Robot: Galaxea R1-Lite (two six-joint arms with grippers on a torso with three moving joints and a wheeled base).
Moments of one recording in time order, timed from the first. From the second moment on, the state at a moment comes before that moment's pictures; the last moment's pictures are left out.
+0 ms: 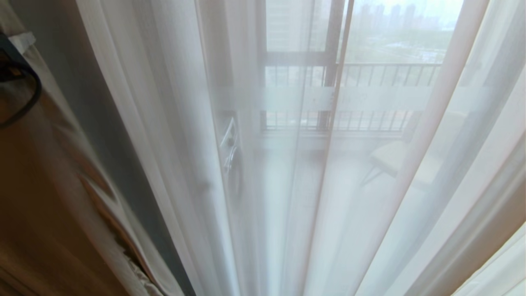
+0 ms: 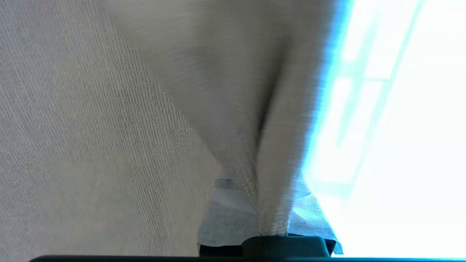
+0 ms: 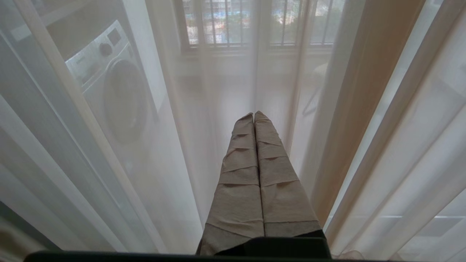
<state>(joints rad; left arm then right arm) 0.15 1.31 -0.97 -0.60 -0.12 -0.13 0.00 0.00 0.00 0.00 -0.03 0.03</state>
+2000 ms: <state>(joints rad) -0.45 1.28 -0.93 -0.59 0.07 -0.12 0.00 0.00 0.00 0.00 -0.03 0.03</state>
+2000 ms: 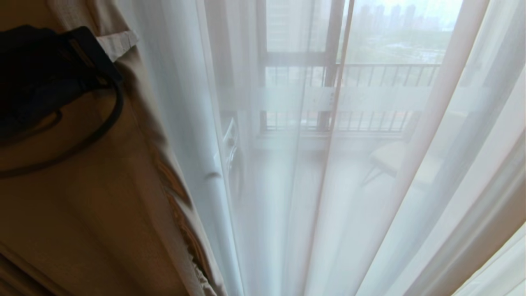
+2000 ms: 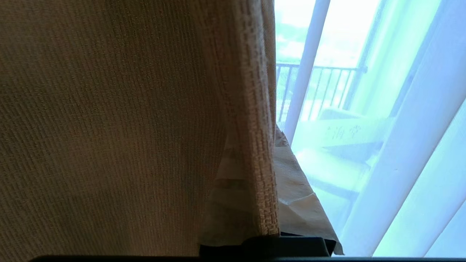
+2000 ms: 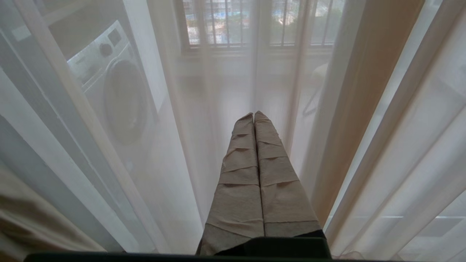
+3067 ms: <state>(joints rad) -0.22 1.28 -0.92 -0.60 0.06 -0.12 0.00 0.00 0.00 0.00 -0.03 0.03</state>
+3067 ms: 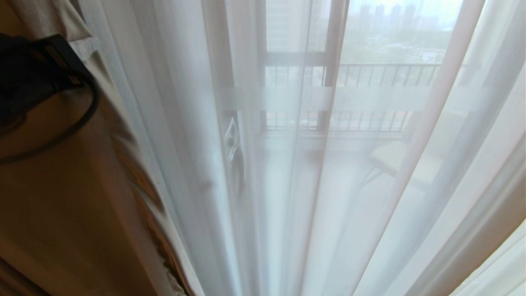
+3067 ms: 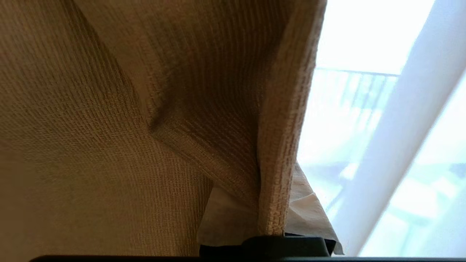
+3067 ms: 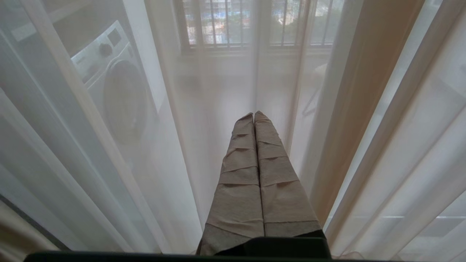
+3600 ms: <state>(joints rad) -0.04 1.28 -0.93 -0.61 0.05 -0.12 0.00 0.00 0.00 0.00 -0.03 0.03</state>
